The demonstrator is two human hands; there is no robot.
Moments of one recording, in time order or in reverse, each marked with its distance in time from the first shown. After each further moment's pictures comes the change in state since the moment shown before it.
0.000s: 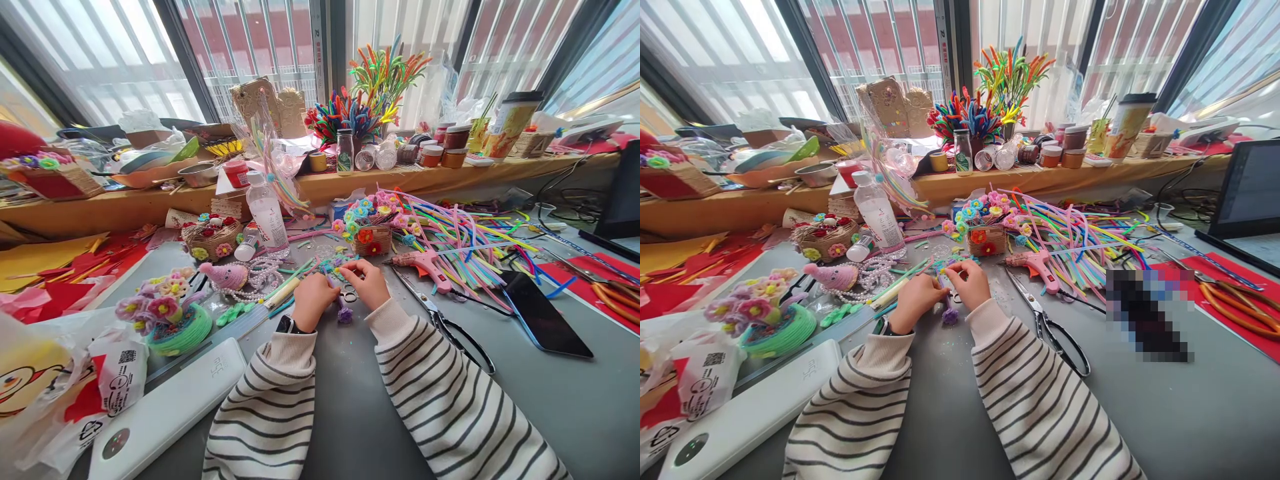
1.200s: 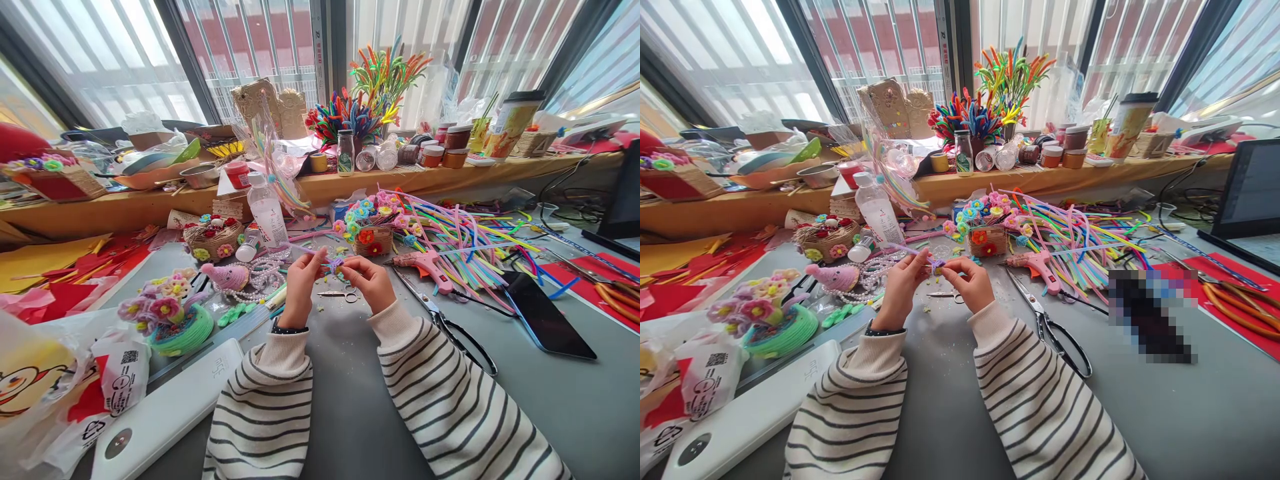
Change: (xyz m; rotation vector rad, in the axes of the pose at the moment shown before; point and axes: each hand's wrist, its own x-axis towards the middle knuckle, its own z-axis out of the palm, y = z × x) left_hand 0.002 -0.003 -0.015 -1.553 0.205 -0.046; right_hand -0.005 -0.012 -0.005 0.260 -0.057 -0.071
